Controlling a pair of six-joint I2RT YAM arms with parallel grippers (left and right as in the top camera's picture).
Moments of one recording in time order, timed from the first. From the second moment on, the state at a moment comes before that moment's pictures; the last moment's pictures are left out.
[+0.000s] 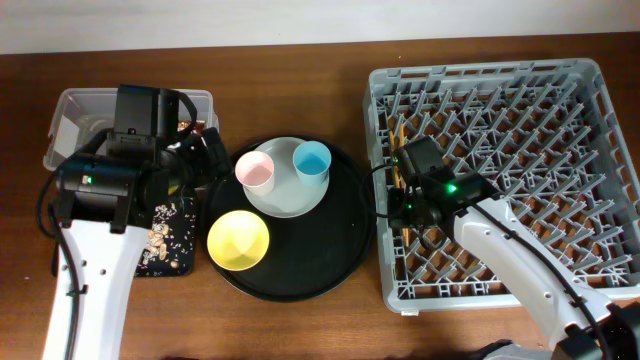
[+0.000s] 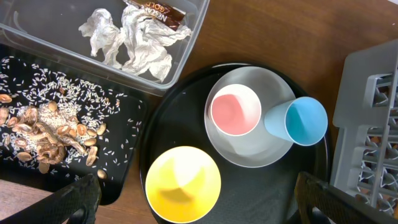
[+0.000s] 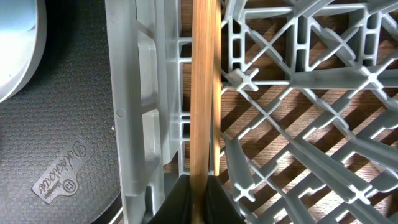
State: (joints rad) left arm -0.16 1.37 1.60 -1.25 -0.10 -0.48; right arm 0.39 1.47 1.04 -0.82 0.04 0.41
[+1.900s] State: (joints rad) left arm -0.16 1.37 1.60 -1.25 -0.10 -0.48; right arm 0.65 1.93 1.42 -0.42 -0.05 0.07
